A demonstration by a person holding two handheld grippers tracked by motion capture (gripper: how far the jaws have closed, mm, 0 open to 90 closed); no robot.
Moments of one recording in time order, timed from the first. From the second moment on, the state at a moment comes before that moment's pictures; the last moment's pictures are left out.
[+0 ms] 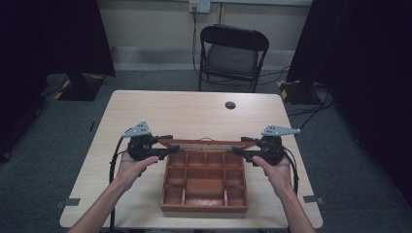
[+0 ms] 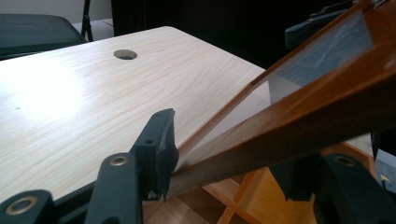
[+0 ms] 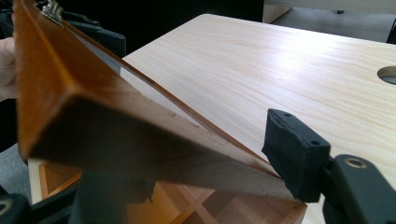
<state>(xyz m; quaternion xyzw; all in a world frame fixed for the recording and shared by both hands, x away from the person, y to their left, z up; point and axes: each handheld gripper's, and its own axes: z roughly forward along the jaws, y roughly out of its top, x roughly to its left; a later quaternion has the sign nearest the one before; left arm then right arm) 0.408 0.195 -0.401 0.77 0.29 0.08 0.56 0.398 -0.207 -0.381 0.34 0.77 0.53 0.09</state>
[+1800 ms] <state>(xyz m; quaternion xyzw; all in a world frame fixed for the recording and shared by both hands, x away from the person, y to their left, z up) 0.447 0.193 -0.419 0.77 0.33 0.08 0.54 0.444 -0.206 -0.412 0.39 0.76 0.52 0.08</state>
